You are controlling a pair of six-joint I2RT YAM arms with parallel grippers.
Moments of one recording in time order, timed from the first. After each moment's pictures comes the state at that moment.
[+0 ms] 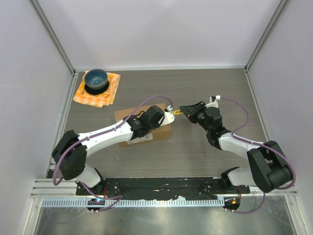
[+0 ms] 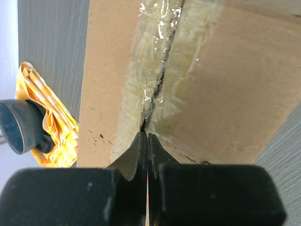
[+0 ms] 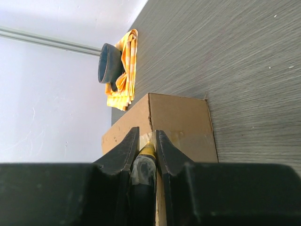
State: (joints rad) left arm -0.89 1.53 1.08 -0.42 -0.43 0.47; right arm 0.40 1.30 0.47 0.63 -0.06 1.12
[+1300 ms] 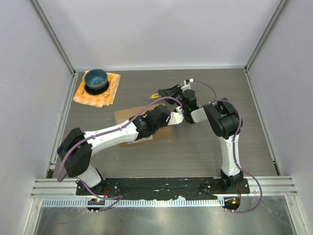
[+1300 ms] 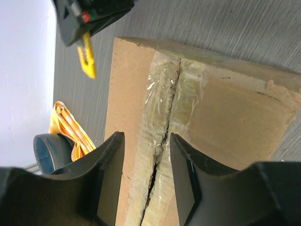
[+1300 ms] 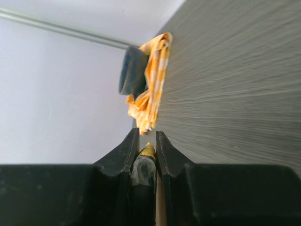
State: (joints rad) left arm -0.95 1.59 1.14 -0.30 -0.44 0.60; right arm 0.41 2.16 1.07 1.03 -0.24 1.20
